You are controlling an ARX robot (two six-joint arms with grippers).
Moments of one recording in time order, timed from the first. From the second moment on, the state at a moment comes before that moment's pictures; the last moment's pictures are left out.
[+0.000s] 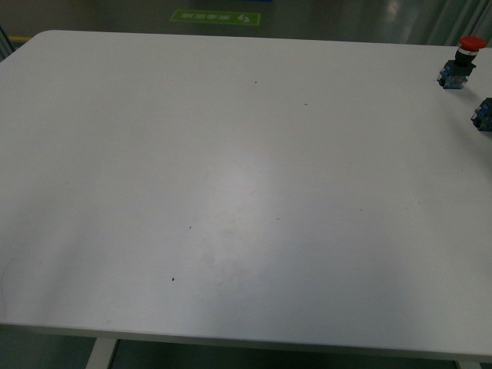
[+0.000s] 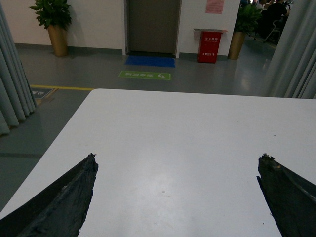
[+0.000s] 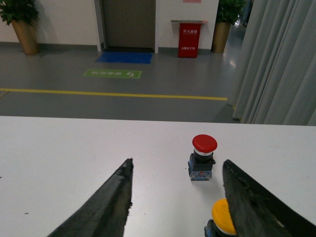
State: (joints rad) left arm 0.00 0.00 0.02 0.00 0.00 -0.01; right arm -0.05 1.80 0.65 1.15 -0.05 -0.01
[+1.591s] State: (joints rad) left arm 0.00 0.00 0.02 0.00 0.00 -0.01; right arm 0.00 0.54 0.01 0.53 0.00 -0.01
